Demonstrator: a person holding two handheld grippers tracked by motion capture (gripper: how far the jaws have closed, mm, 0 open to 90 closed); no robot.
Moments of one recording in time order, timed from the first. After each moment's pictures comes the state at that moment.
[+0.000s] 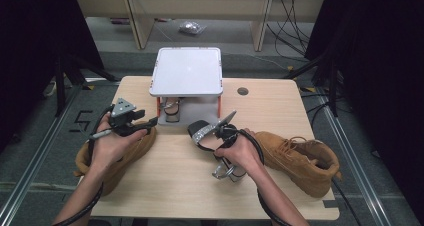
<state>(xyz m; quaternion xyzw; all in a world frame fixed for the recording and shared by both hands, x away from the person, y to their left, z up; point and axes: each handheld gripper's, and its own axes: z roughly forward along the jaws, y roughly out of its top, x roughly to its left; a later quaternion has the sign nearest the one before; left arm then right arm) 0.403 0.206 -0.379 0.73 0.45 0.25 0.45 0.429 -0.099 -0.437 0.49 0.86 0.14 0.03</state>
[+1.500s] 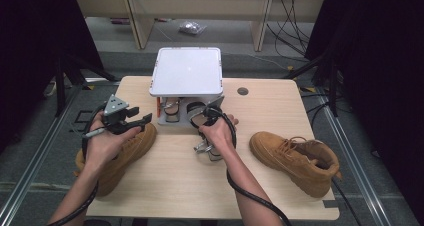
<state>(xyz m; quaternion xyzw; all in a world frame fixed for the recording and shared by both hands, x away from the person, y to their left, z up) 0.404 0.220 -0.375 0.72 0.45 0.26 0.45 0.508 -0.053 -0.462 0.62 0.77 0.15 0.02</state>
